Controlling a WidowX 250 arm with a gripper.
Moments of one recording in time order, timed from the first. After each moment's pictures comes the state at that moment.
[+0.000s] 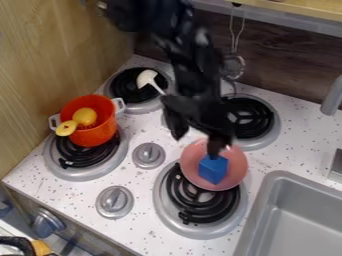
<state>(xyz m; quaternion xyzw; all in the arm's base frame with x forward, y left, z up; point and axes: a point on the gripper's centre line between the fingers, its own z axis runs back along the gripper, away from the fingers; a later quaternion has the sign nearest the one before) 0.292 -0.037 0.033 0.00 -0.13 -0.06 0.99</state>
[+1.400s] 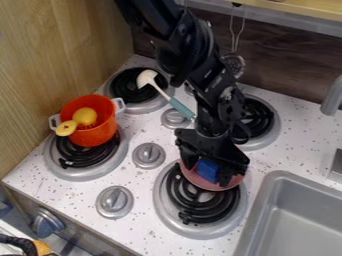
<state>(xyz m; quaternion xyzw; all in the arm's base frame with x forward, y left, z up) 0.295 -0.052 -0.016 0.02 -0.11 -0.02 0.99</state>
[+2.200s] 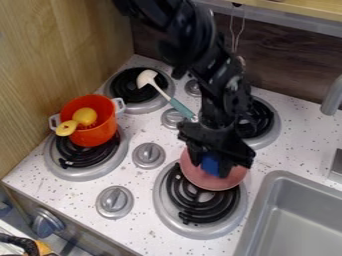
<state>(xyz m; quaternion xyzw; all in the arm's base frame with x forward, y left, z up) 0.293 -0.057 0.008 0.02 -0.12 0.00 0.99</state>
